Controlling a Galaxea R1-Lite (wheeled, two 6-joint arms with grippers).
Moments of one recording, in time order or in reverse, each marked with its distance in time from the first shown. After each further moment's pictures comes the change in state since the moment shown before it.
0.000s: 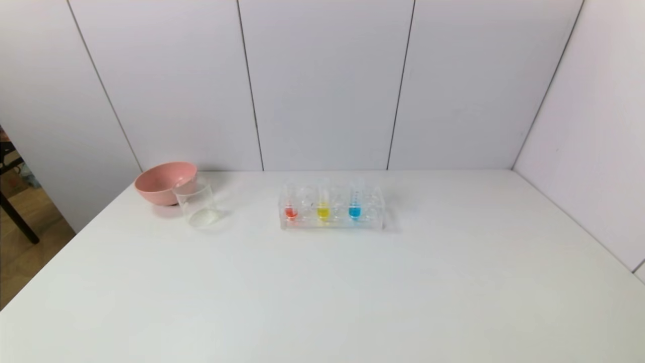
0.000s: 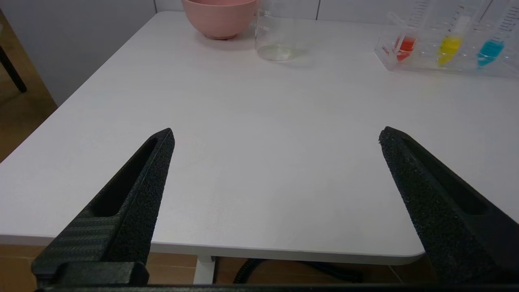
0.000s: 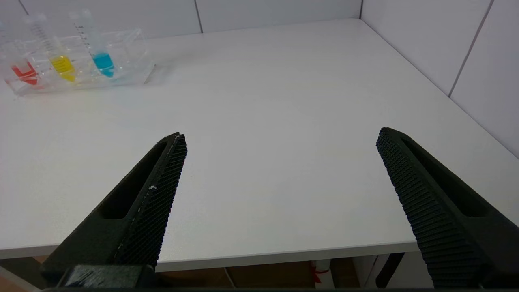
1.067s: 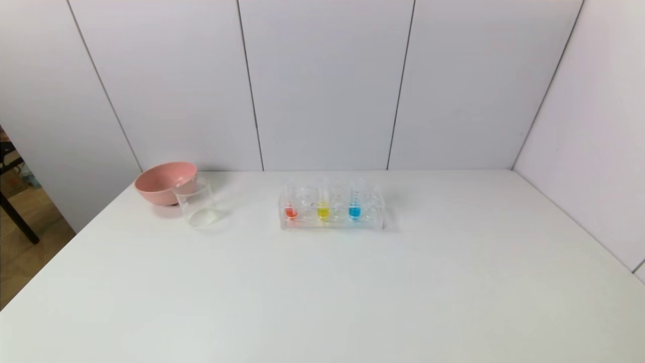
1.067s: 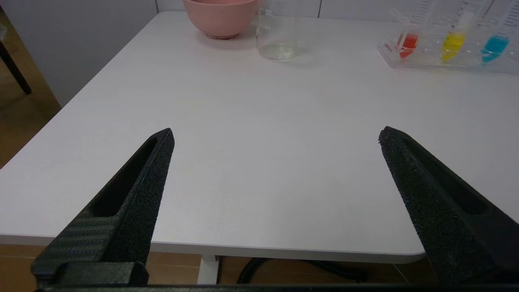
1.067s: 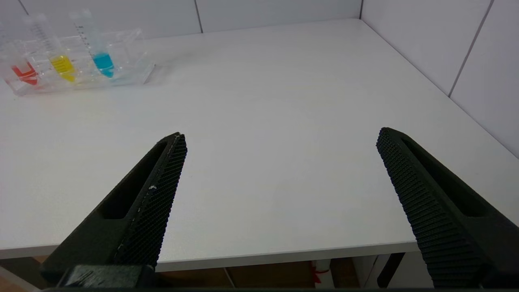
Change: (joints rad) left arm 0.000 0.000 0.000 0.003 0.004 0.012; right arm 0.000 0.000 0.000 0.000 0.000 0.000
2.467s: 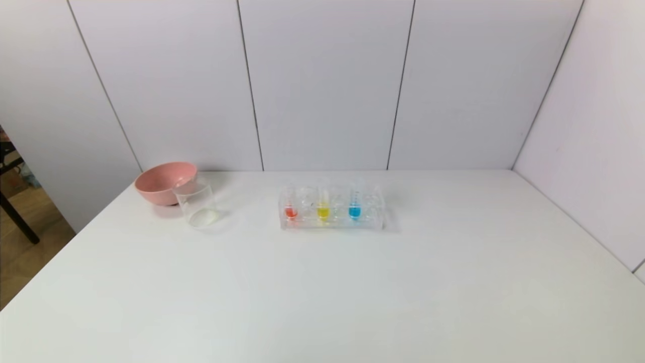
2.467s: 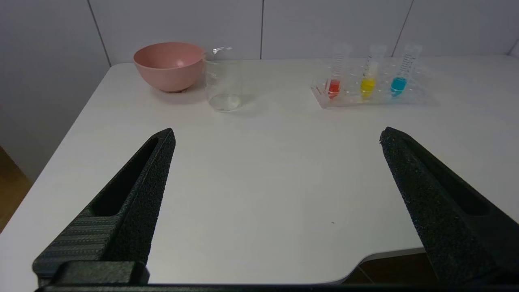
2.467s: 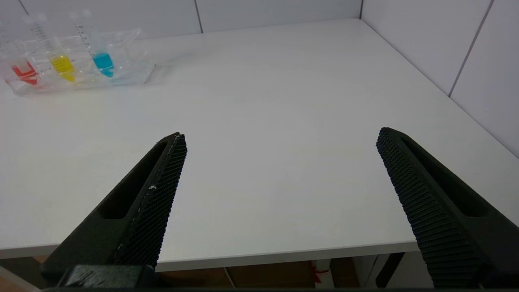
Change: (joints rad) left arm 0.000 0.231 -0.365 0.102 -0.183 0.001; right arm 0.000 0.000 0.000 0.000 0.000 0.000
